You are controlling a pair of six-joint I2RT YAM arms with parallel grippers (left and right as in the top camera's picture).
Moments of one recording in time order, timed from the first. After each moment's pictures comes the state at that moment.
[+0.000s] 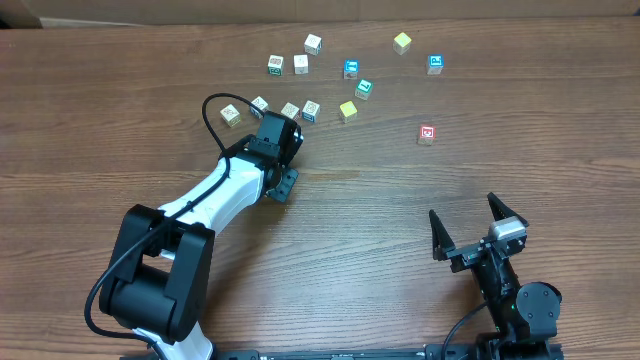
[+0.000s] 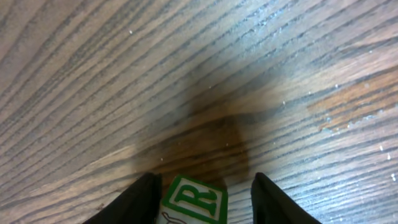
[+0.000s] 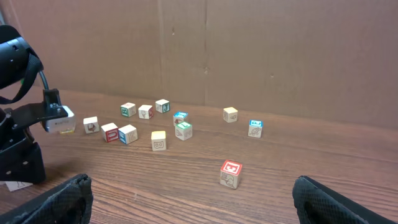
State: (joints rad) left arm -0.38 1.84 1.09 -0.50 -0.15 0.11; right arm 0.06 0.01 0.02 -0.02 -0.22 -0.01
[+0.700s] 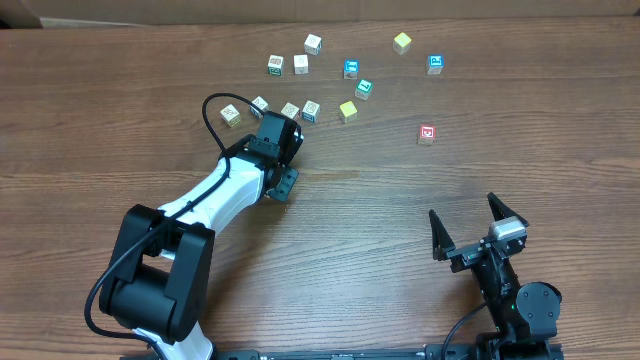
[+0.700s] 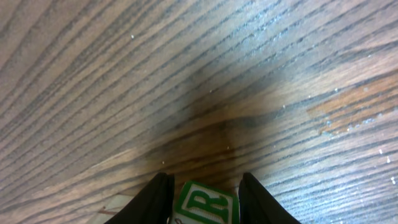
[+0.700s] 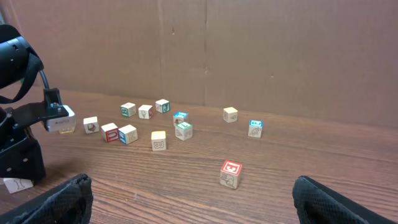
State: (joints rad) left arm -0.38 1.84 1.09 -0.49 -0.16 0.11; right arm 0.06 0.01 0.02 -0.02 -0.22 -0.01
